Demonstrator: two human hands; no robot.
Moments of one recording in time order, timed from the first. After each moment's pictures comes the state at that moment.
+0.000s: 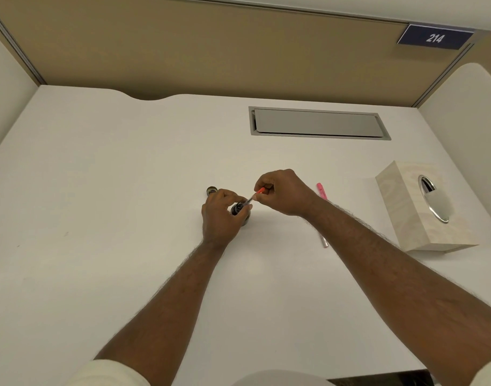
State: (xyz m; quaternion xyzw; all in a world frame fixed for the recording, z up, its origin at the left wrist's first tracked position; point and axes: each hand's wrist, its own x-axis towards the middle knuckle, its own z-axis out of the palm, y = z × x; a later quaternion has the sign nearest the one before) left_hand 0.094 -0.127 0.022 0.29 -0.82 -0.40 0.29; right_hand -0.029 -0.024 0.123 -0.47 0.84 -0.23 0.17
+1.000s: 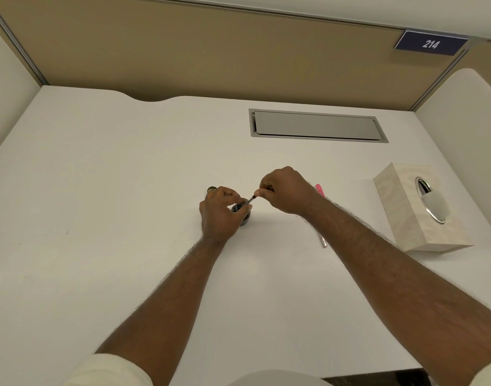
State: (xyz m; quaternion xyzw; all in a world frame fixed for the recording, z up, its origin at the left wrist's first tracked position) left_hand 0.095 -0.131 0.031 0.31 -0.82 -0.40 0.27; right_hand -0.025 -0.025 0.137 -0.49 0.85 -0.14 0.13
